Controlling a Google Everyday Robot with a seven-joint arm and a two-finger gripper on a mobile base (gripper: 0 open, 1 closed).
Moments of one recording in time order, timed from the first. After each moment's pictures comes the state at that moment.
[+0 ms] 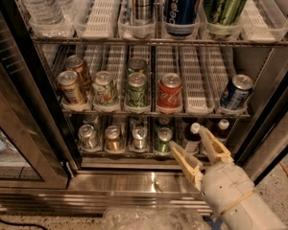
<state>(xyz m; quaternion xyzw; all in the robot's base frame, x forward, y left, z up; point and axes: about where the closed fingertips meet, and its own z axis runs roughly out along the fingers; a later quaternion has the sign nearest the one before) 0.413 -0.117 0.834 -0.20 0.67 0.11 0.71</state>
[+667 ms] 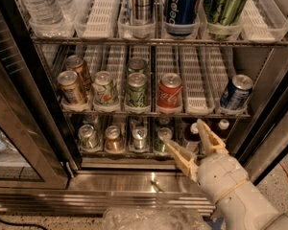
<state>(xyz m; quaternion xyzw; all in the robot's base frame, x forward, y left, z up) 0.431 -0.109 0.834 -0.21 0.67 0.11 0.70</state>
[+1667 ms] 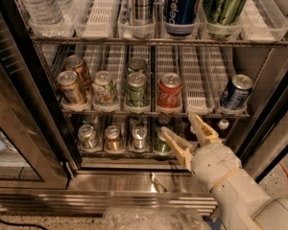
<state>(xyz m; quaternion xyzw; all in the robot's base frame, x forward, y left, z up) 0.450 -0.101 0.843 -0.22 0.66 0.11 0.71</state>
